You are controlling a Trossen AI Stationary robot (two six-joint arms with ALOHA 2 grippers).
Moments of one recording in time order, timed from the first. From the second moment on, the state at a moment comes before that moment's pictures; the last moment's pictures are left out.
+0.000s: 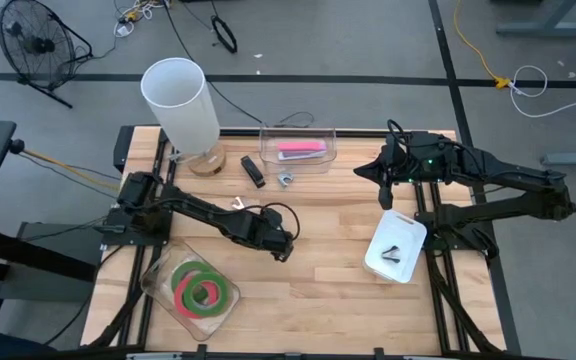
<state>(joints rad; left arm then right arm) -0.22 1.88 1.29 -0.70 -0.30 -1.17 -0.16 0.91 1.06 -0.61 0.03 0.04</state>
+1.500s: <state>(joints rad) -0.15 1.99 1.29 -0.67 -0.25 -1.10 -0.16 0.91 1.06 -0.60 0.04 0.02</state>
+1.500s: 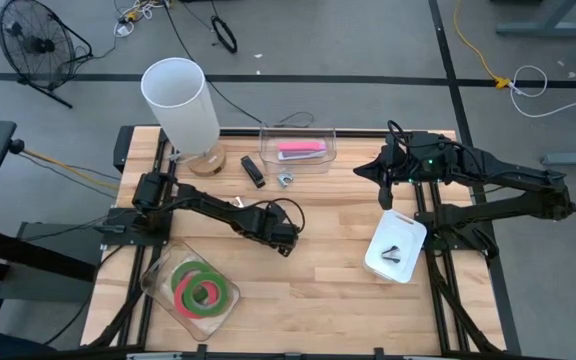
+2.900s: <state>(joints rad) -0.07 1.91 1.91 -0.86 -0.34 -0.32 -0.16 0.91 1.06 -0.54 0.00 0.01</state>
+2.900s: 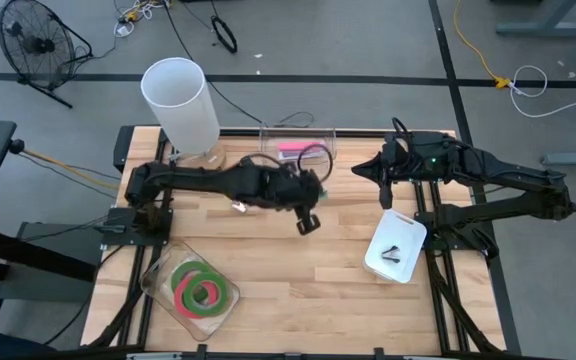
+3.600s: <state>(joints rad) 0.03 1.91 2.10 -0.87 -0.03 -0.10 -0.16 0.91 1.06 -0.51 -0.15 0.12</state>
